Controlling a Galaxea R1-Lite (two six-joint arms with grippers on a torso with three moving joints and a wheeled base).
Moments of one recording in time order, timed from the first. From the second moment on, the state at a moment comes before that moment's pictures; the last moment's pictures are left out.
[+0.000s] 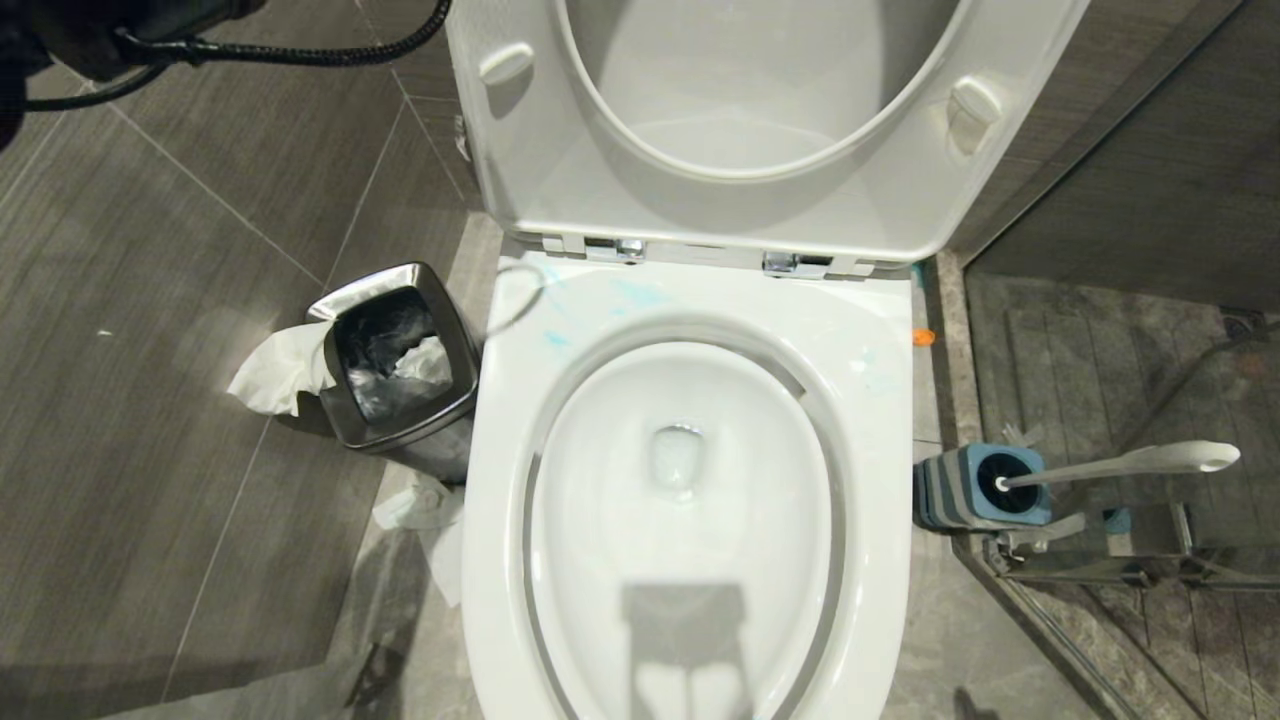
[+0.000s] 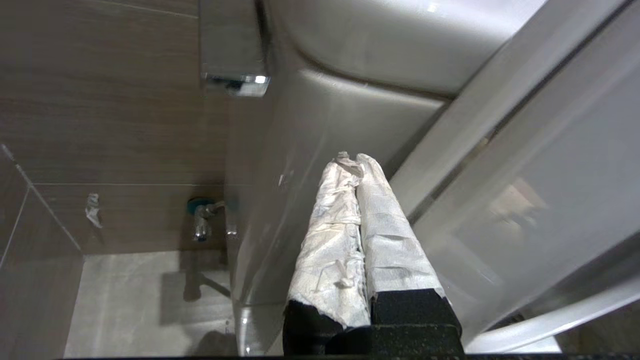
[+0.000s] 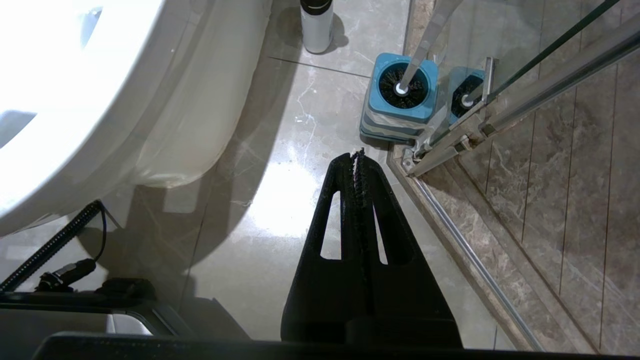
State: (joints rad) left arm -0.47 1.69 -1.81 -0.32 -0.03 -0.01; right arm 0.01 0.00 0.00 0.01 -0.01 0.00
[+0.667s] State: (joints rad) left arm -0.45 1.74 -1.85 -0.32 -0.09 -0.02; right arm 0.01 0.00 0.00 0.01 -0.01 0.00
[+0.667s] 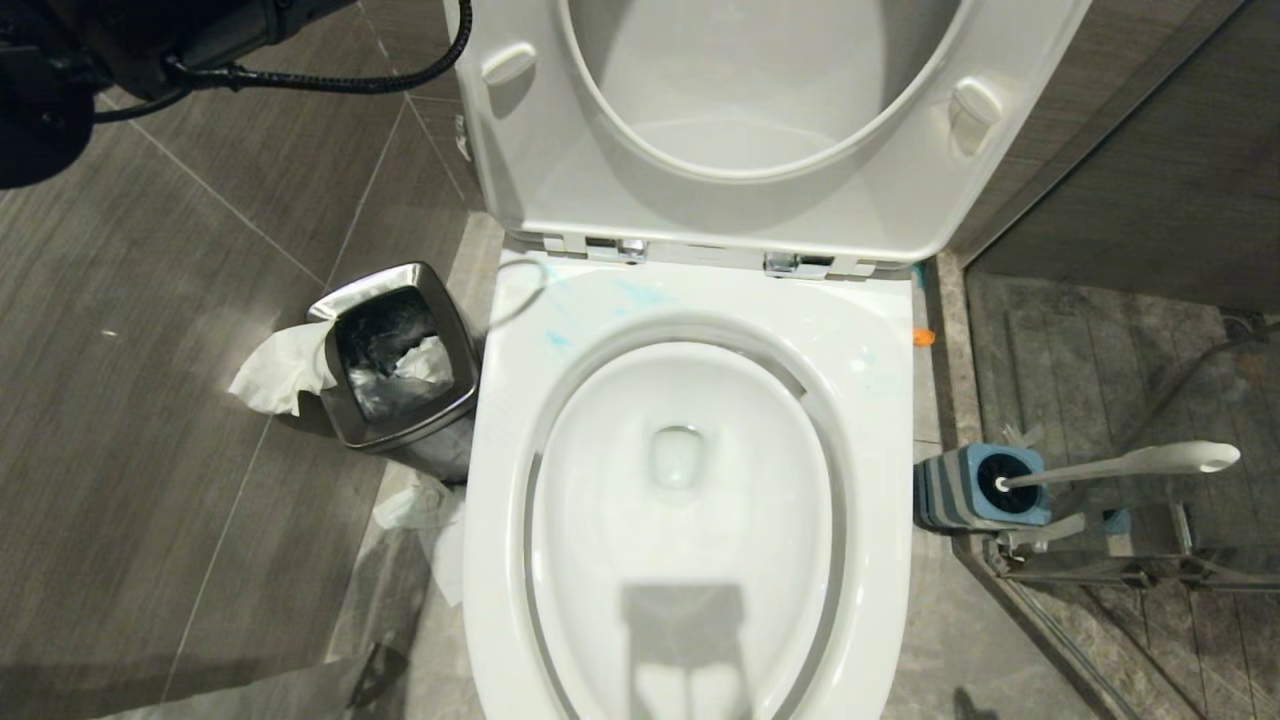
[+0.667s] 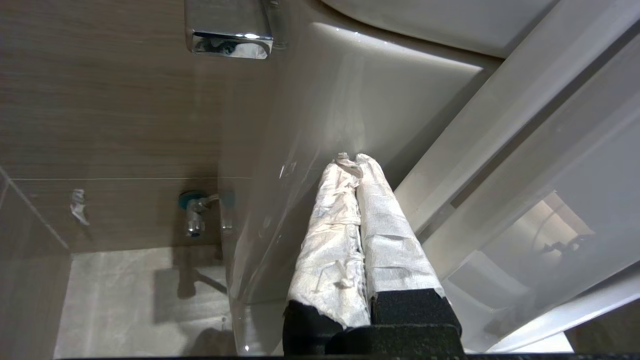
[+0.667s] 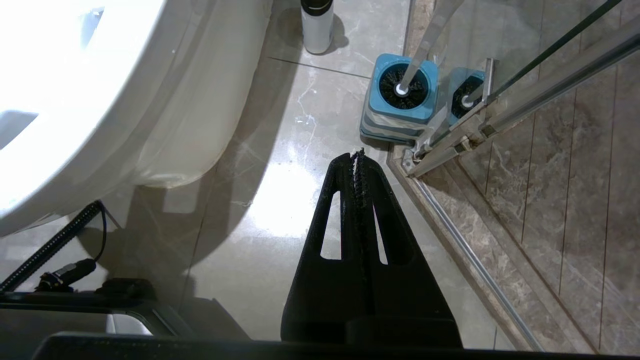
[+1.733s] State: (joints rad) left arm -0.48 1.69 -1.84 -0.10 -0.17 -0.11; right arm 0.01 0.00 0.00 0.01 -0.01 0.00
